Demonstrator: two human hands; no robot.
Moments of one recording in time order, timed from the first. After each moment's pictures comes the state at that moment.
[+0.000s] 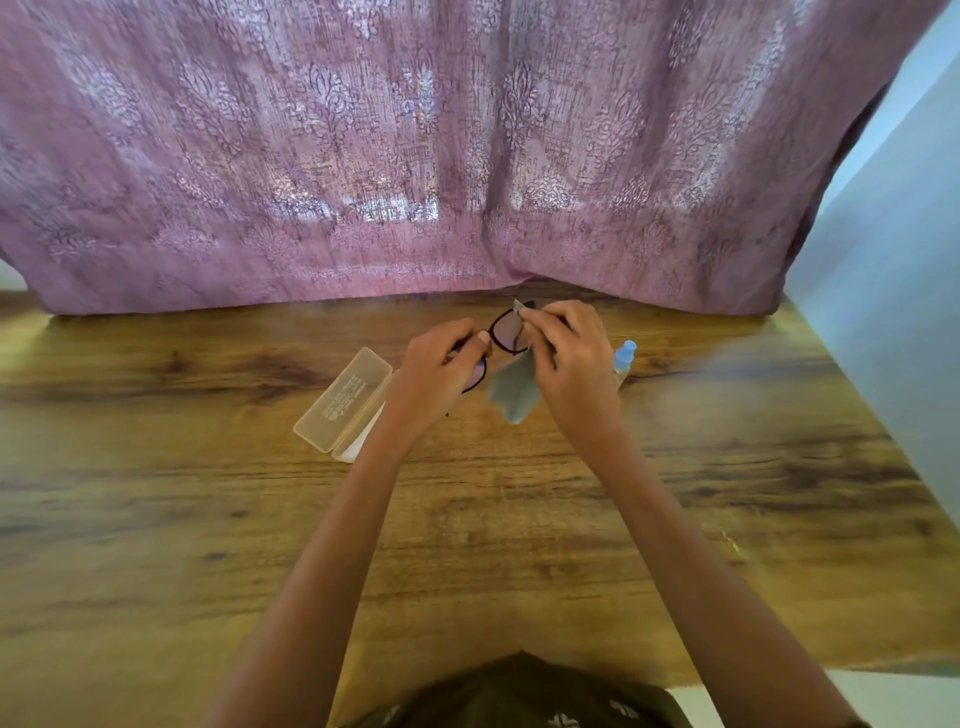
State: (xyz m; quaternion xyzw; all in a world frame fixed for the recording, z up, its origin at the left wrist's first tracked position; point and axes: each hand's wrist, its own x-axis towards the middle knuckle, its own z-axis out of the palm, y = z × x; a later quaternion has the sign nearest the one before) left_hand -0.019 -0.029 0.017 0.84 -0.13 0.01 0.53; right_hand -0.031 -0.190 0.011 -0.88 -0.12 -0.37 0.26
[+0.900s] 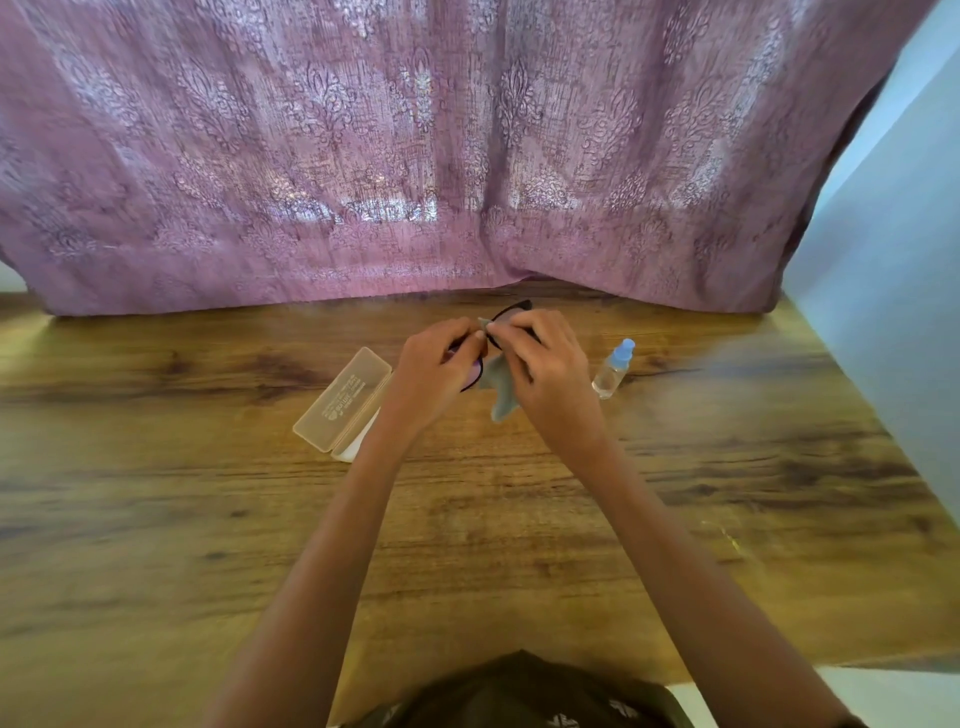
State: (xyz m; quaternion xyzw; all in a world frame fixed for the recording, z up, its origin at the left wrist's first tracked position) left_hand -0.019 -0.029 0.018 0.85 -0.14 0.04 0.51; right_hand -0.036 -0.178 0.005 -0.88 -0.20 -0.34 0.26
